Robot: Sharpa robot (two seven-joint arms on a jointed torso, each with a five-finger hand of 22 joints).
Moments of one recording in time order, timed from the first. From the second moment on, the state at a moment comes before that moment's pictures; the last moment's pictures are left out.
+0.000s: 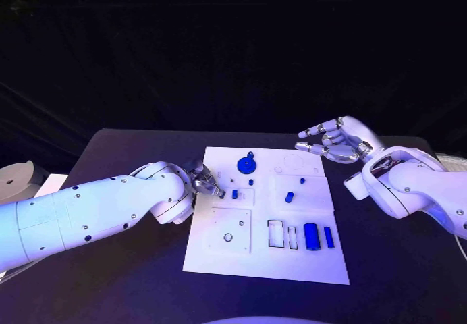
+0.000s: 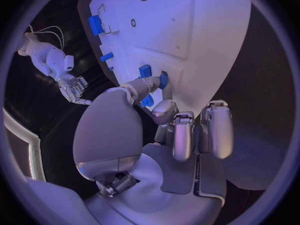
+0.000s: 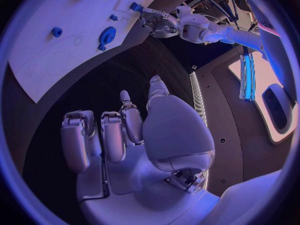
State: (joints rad) left arm 1.21 -0.73 -0.07 1.56 -0.98 -0.33 -0.64; left_hand 1.21 -0.28 0.78 0.04 0.26 0.97 0.06 0.60 0.52 1.40 -0.05 1.16 0.94 1.47 -0.10 1.57 1.31 0.04 1.47 0.01 1.42 1.31; right arm 1.20 -1.02 0.00 1.64 -0.89 -0.50 0.14; right_hand 1.30 -0.04 -0.13 0.28 0.23 1.00 0.14 0.07 0.07 1.46 0.06 1.27 1.31 1.46 -0.02 1.51 1.31 0.01 1.46 0.08 1.53 1.31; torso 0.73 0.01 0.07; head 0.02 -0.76
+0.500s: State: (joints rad) left arm 1.21 -0.72 -0.07 1.55 -0.99 -0.31 -0.64; left_hand 1.19 -0.26 0.76 0.04 0.26 0.97 0.07 0.59 0.52 1.42 -0.06 1.20 1.02 1.47 -0.10 1.57 1.31 0.04 1.47 0.00 1.42 1.31; right arm 1.20 -1.02 0.00 1.64 -0.89 -0.50 0.14; right_hand 1.30 -0.04 -0.13 0.28 0.23 1.00 0.14 0.07 0.07 1.46 0.06 1.27 1.31 1.46 -0.02 1.51 1.31 0.01 1.46 0.08 1.53 1.31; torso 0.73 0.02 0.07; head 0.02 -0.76
